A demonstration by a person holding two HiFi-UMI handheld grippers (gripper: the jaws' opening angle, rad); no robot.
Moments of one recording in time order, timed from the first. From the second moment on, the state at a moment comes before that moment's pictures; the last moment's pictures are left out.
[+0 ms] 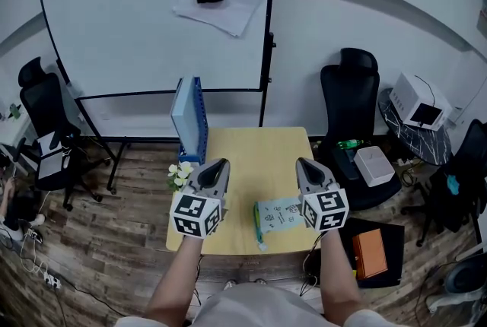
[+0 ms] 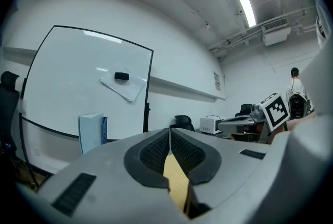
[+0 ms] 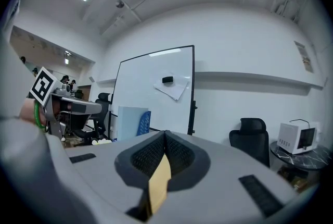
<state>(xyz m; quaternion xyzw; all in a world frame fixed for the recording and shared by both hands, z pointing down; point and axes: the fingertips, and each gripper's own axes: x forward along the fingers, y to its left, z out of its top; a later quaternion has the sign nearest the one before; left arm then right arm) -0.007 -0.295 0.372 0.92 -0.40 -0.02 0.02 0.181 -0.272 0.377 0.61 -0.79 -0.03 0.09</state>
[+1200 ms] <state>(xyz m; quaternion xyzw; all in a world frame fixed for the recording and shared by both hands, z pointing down) -0.007 -0.301 0.378 0.91 -0.40 -0.01 0.03 0.184 -0.270 0.371 0.60 -0.80 -0.02 0.06</state>
